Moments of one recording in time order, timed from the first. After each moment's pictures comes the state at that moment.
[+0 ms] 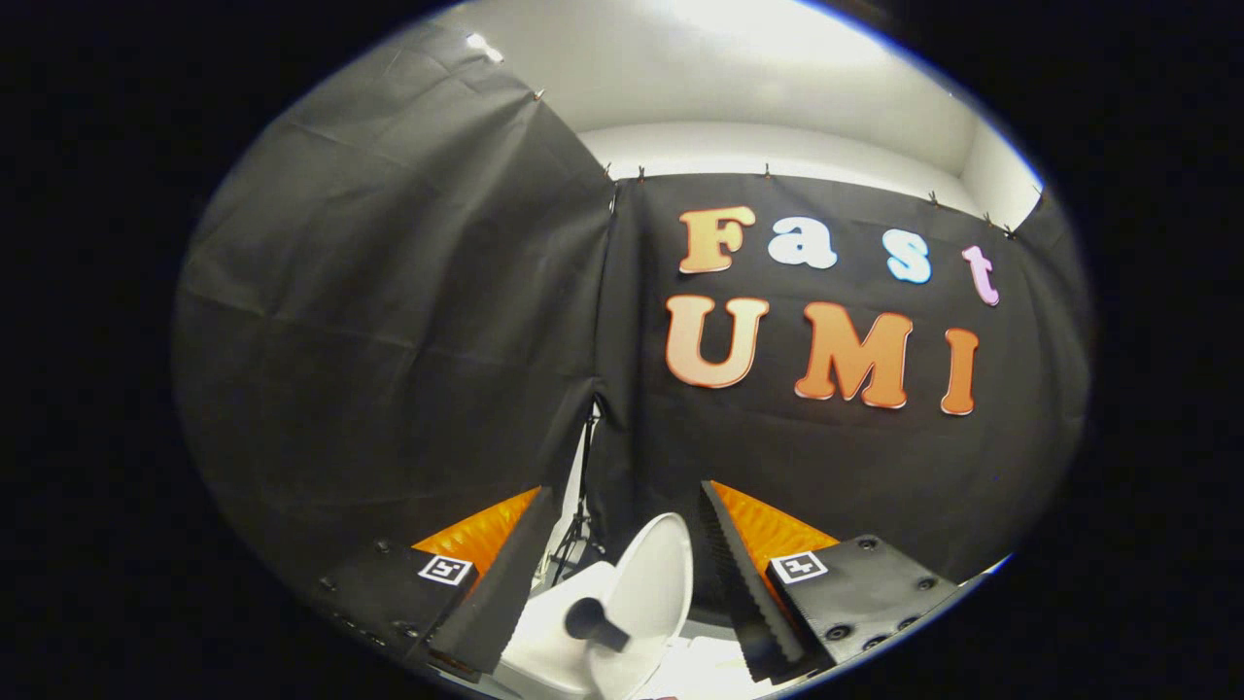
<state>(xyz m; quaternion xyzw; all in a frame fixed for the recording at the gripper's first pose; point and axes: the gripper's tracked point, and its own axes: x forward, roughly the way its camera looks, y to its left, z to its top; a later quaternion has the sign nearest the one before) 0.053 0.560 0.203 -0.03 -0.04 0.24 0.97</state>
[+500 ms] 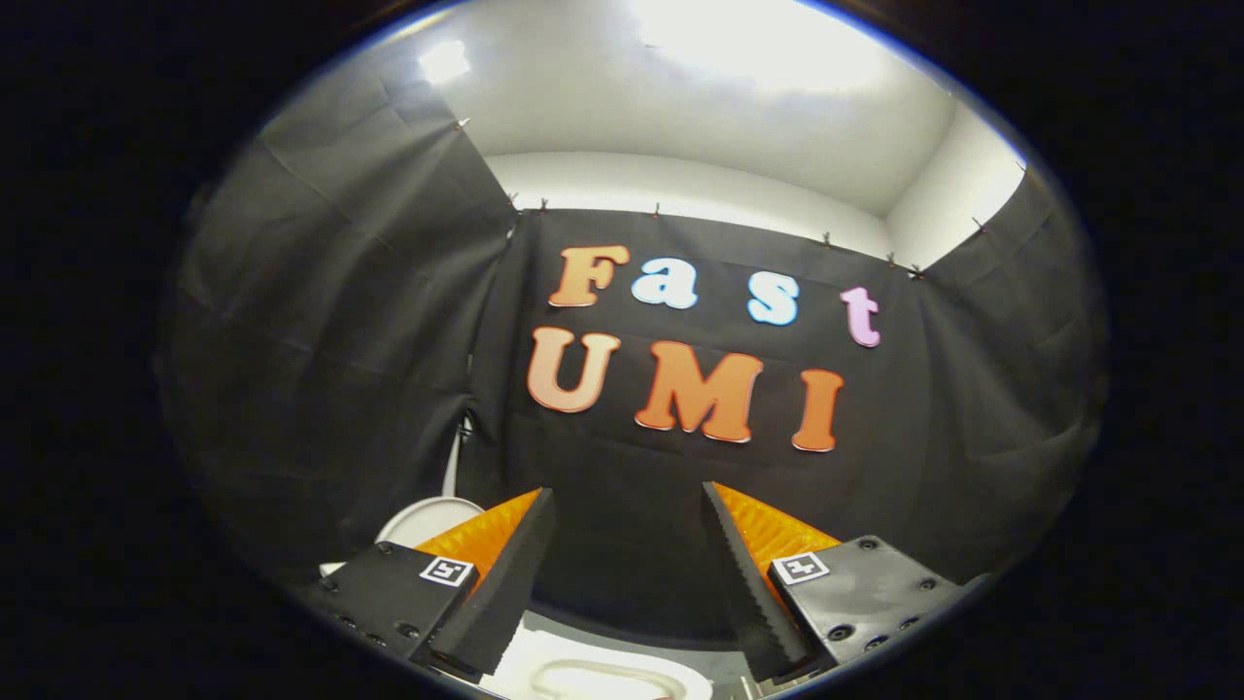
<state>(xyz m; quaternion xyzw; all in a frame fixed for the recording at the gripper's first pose) 0.027 0.273 0.204 -0.06 -0.08 0.09 0.99</state>
